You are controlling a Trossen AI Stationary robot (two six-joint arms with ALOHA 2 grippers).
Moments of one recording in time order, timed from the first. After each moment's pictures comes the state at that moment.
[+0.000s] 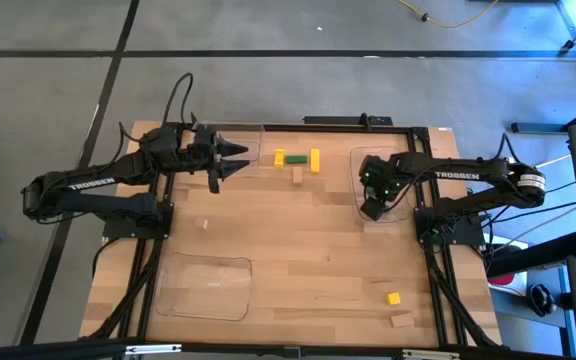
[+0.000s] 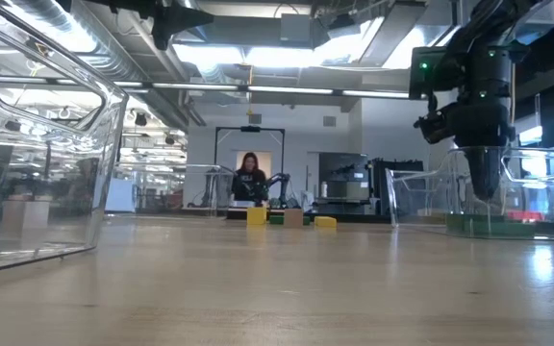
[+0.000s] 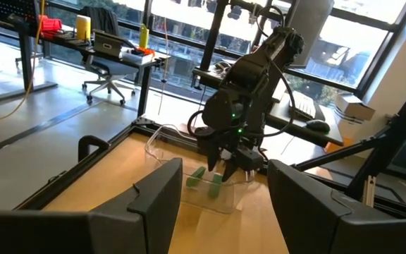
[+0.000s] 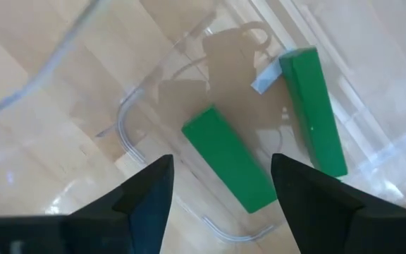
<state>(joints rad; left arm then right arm) 0.34 0.82 0.71 0.13 0.15 -0.26 -0.36 1.27 0.73 -0.92 -0.08 0.33</state>
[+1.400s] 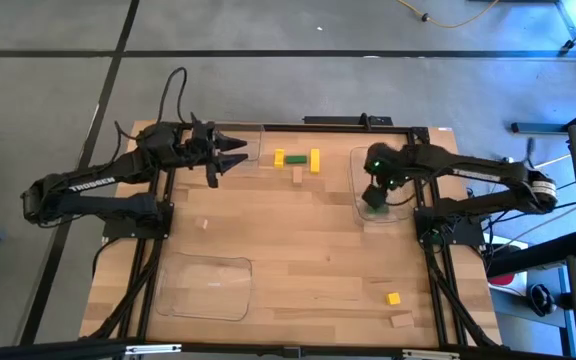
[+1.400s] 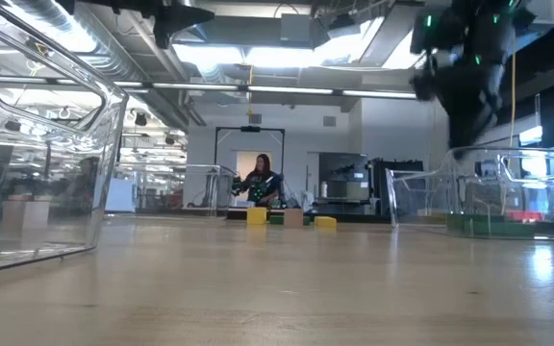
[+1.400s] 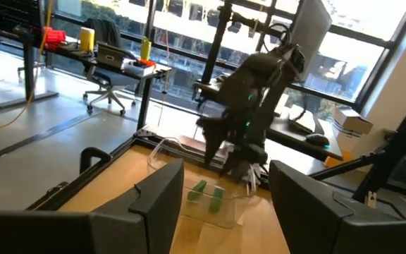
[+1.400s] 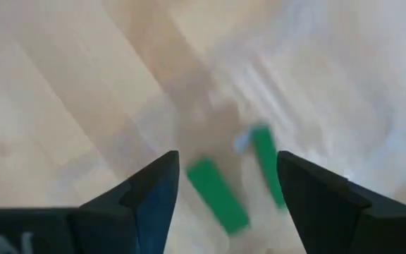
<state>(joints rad) 0.41 0.82 0.71 0.18 0.21 -0.29 -0.36 1.13 0.87 -0.96 0.03 0.28</state>
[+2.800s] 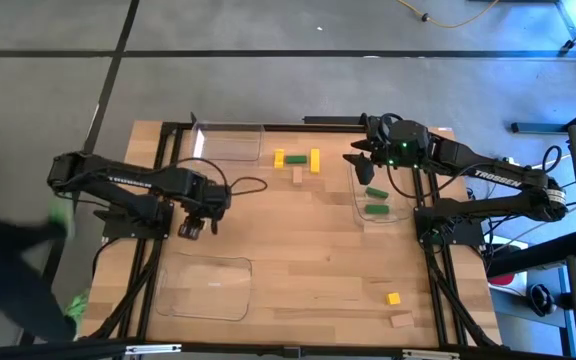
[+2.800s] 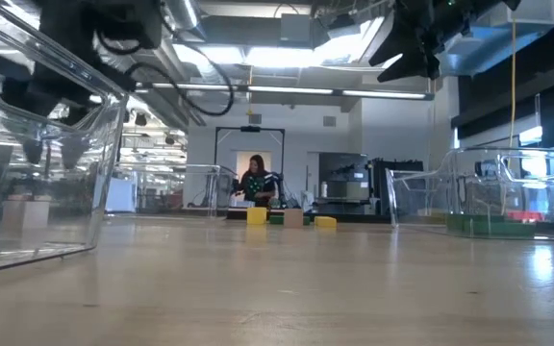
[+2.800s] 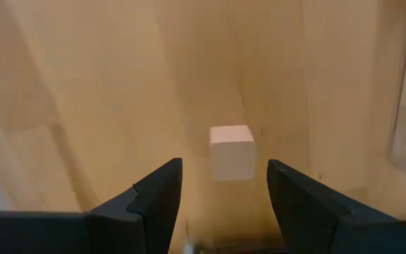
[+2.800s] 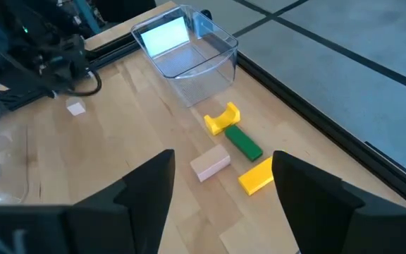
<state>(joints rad) 0.01 1.21 0.78 -1.05 -0.01 0.21 -0.36 1.01 0.94 -0.45 0.07 0.26</state>
